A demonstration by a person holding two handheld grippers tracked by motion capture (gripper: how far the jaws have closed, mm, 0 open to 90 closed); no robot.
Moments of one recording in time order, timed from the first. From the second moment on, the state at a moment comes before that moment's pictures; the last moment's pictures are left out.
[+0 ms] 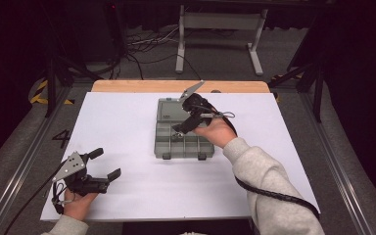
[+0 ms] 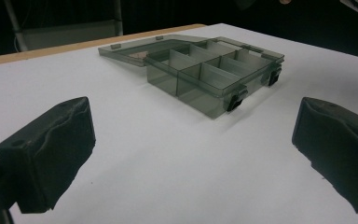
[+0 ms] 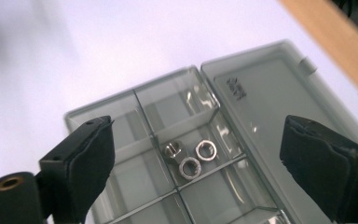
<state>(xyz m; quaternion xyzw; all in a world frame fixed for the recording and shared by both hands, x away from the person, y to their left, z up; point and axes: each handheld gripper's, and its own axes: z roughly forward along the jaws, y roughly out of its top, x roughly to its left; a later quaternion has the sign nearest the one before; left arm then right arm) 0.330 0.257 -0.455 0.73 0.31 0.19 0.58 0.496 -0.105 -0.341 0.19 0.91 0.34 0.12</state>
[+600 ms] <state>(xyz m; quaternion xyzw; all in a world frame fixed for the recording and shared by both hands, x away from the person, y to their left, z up) 0.329 0.256 -0.452 0.72 0.30 0.19 0.59 0.429 -0.190 -0.337 0.18 0.82 0.51 0.19</state>
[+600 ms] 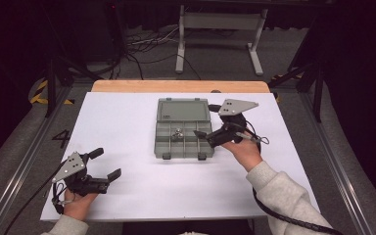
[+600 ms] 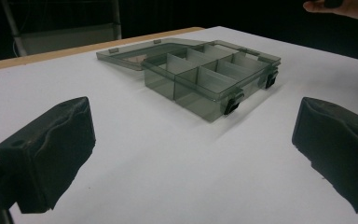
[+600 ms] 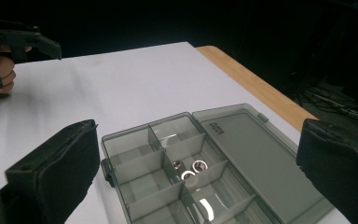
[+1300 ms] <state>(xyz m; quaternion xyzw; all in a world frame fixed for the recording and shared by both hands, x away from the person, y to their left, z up) 0.323 0.248 -0.443 0.73 0.28 0.19 0.60 0.365 -0.294 -0.383 0.22 0.74 0.58 0.26</state>
